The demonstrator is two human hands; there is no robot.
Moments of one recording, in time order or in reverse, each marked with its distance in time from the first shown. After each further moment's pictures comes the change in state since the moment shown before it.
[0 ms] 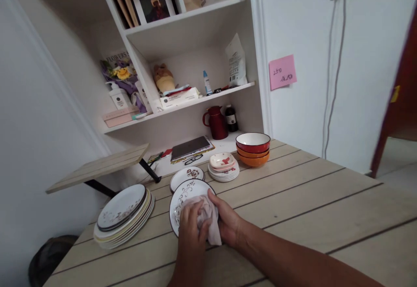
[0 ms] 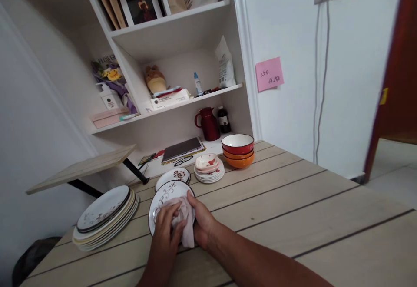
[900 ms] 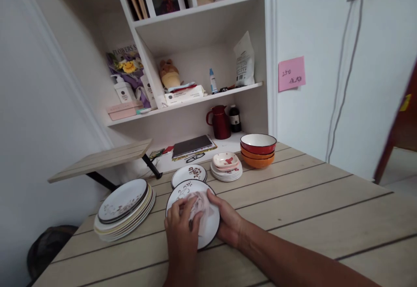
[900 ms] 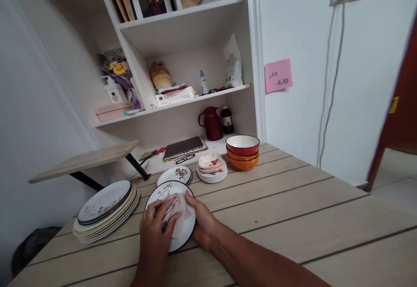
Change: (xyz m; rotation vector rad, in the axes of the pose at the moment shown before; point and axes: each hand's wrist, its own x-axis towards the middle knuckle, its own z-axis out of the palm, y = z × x) left_hand 0.003 -0.005 -0.013 0.328 0.158 -0.067; right_hand -0.003 0.002 0.003 -0.101 -0.090 -0.040
